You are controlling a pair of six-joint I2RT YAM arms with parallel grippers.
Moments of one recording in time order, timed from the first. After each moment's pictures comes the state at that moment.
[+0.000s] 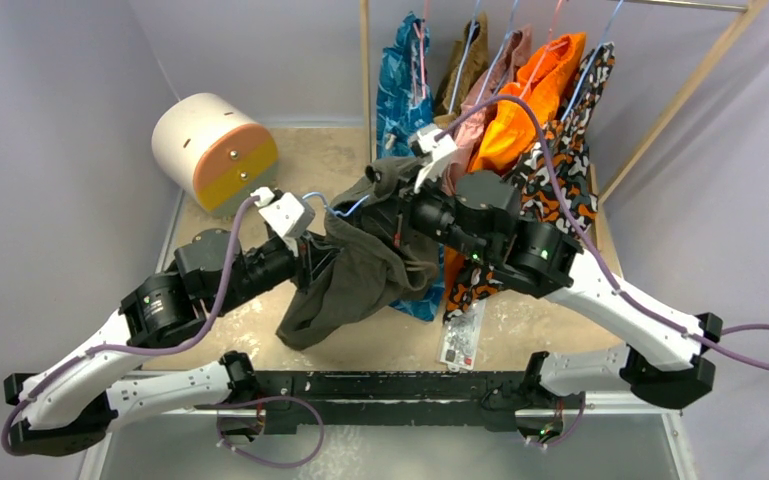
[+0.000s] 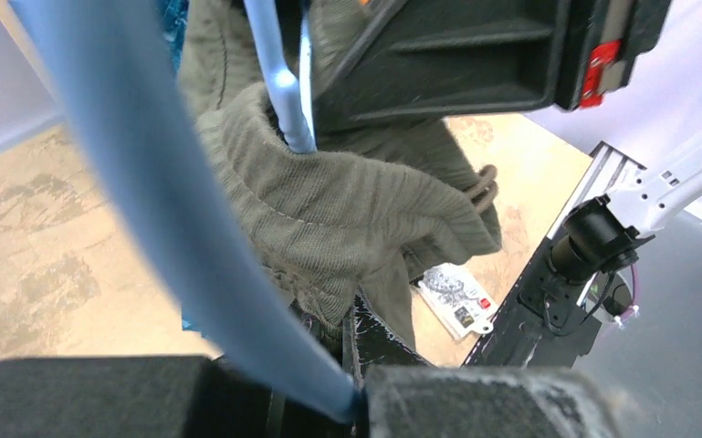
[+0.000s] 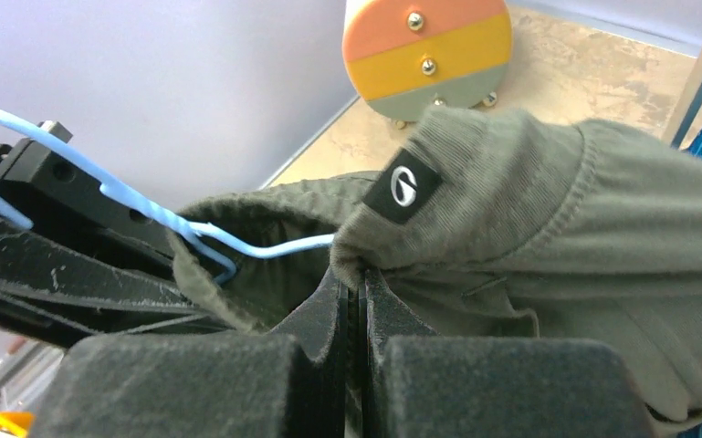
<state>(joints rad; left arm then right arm) -1.05 0.78 1.19 -0.57 -0.16 -0.15 1.08 1.20 1.49 -0.42 0.18 0.41</state>
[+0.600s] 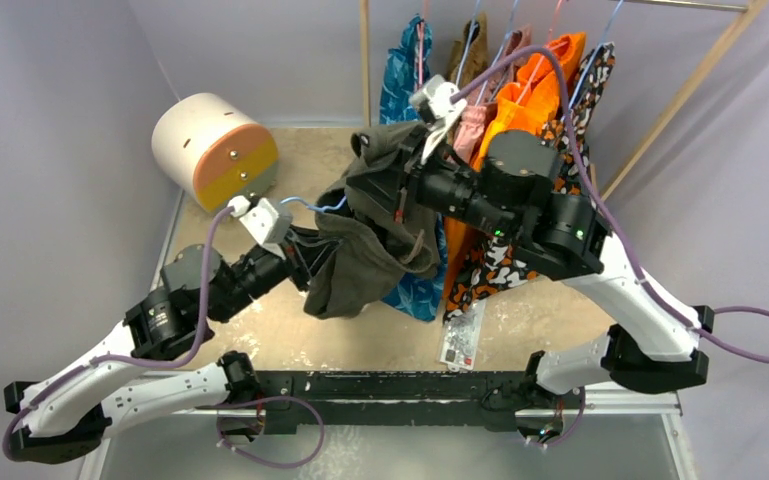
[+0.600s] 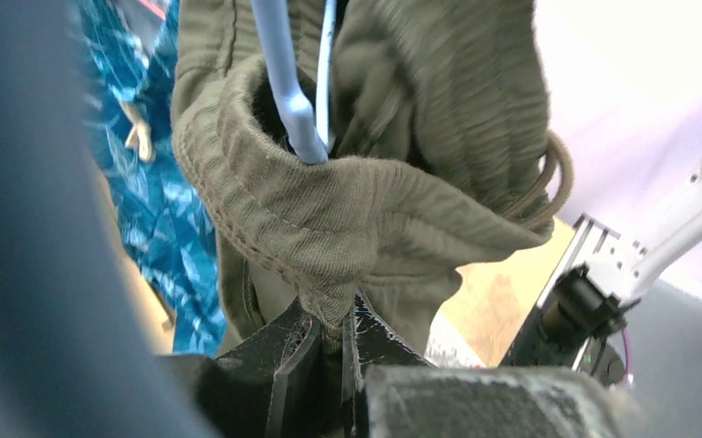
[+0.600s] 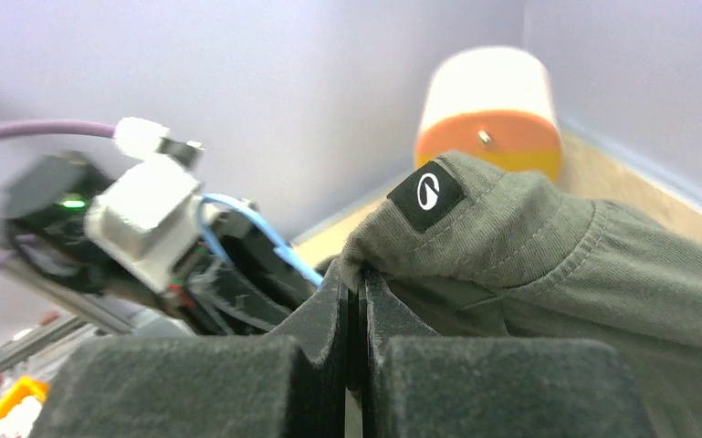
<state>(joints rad) -1.05 0.72 1.08 -0.37 -0.18 -0.15 1.11 1.34 1.88 -0.59 0.08 0.26</state>
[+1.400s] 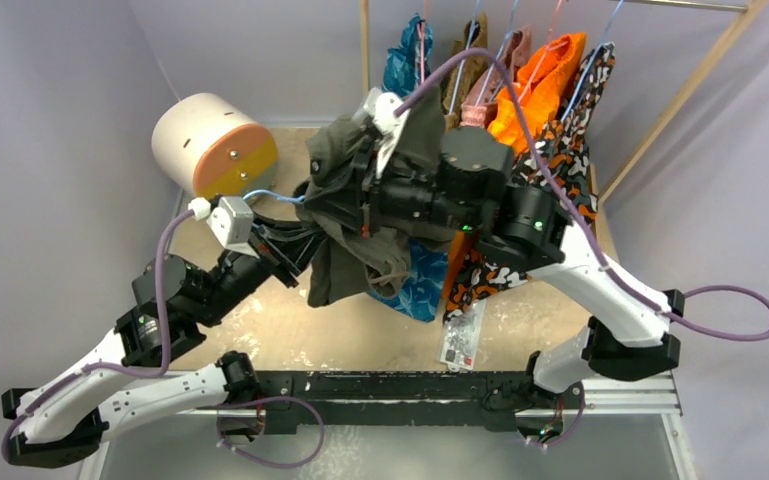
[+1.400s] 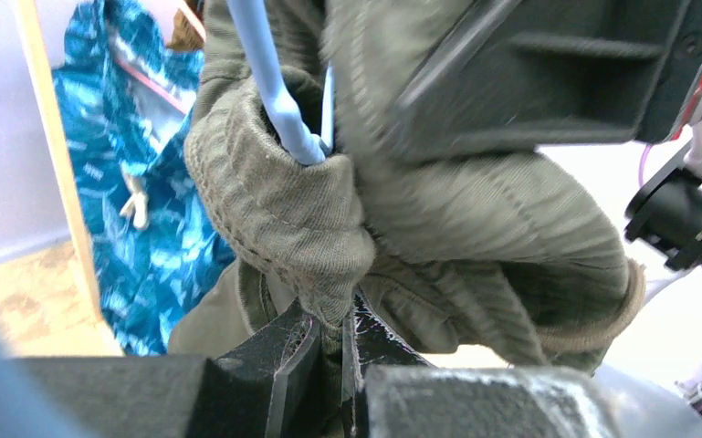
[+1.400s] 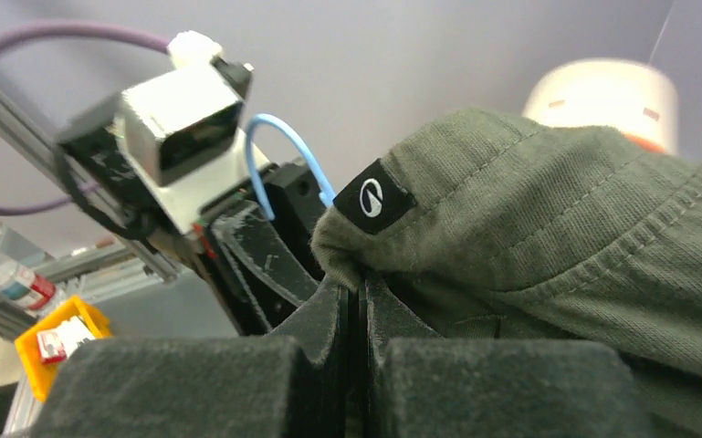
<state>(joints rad) -1.05 0.64 1.03 -0.14 -0.19 -0.18 1.16 1.50 2.07 -0.56 -0.15 0.20</state>
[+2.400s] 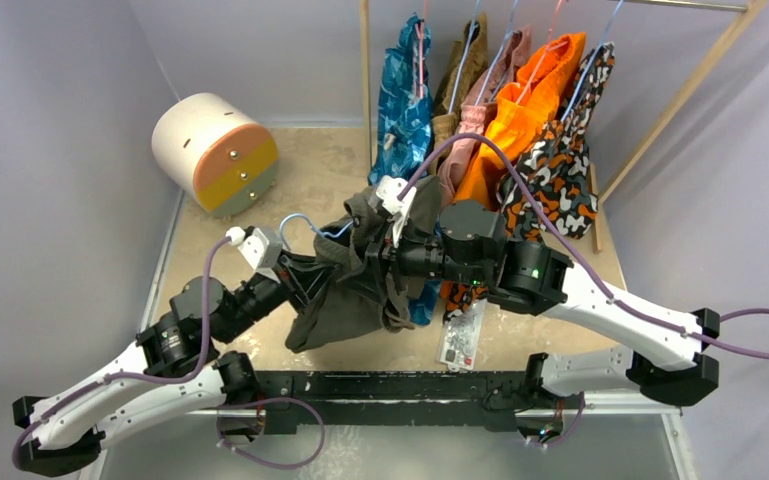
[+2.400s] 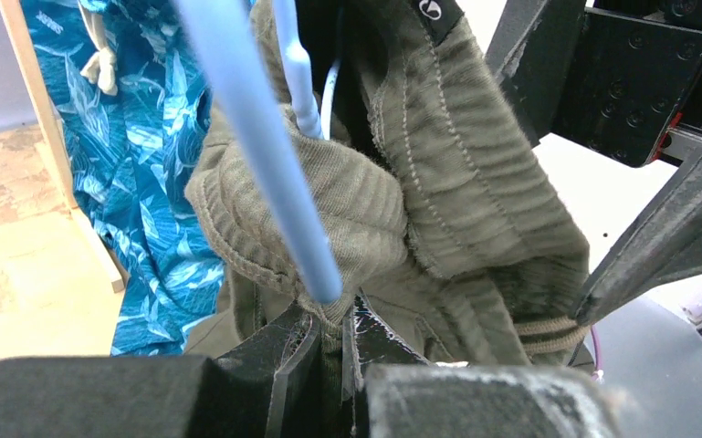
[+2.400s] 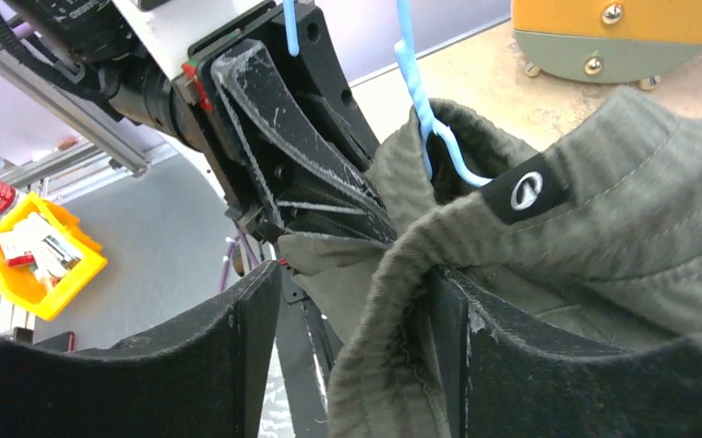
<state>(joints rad) -1.05 0.48 0.73 -0.19 -0.19 -0.26 1.19 1.20 1.41 -0.43 -0.10 0.23</state>
